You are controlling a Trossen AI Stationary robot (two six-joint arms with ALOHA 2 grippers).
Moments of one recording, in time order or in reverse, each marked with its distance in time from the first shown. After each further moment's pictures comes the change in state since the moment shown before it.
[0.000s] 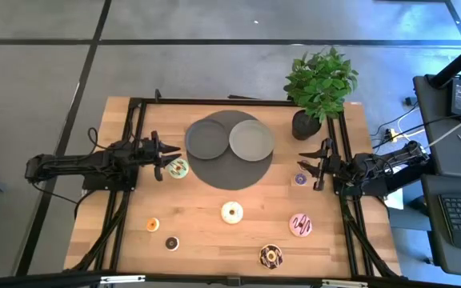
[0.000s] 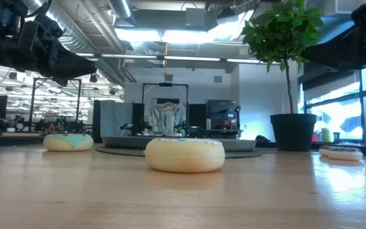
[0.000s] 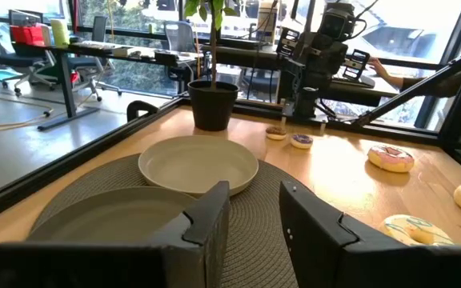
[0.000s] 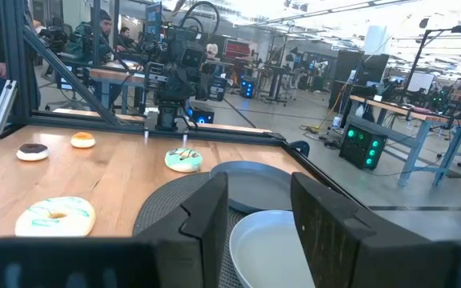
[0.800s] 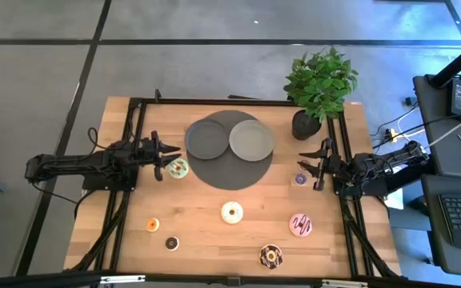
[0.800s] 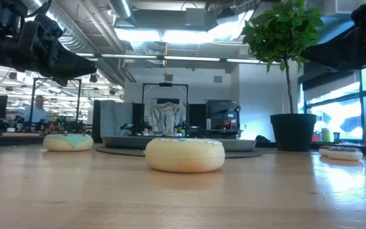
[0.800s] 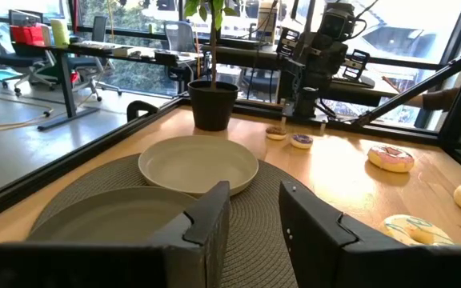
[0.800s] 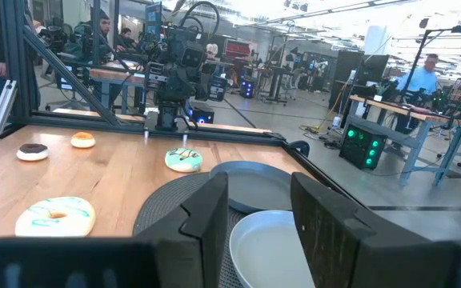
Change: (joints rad) left arm 0.000 0.000 0.000 0.000 0.000 0.000; right arm 0.000 0.000 0.000 0.000 0.000 0.000
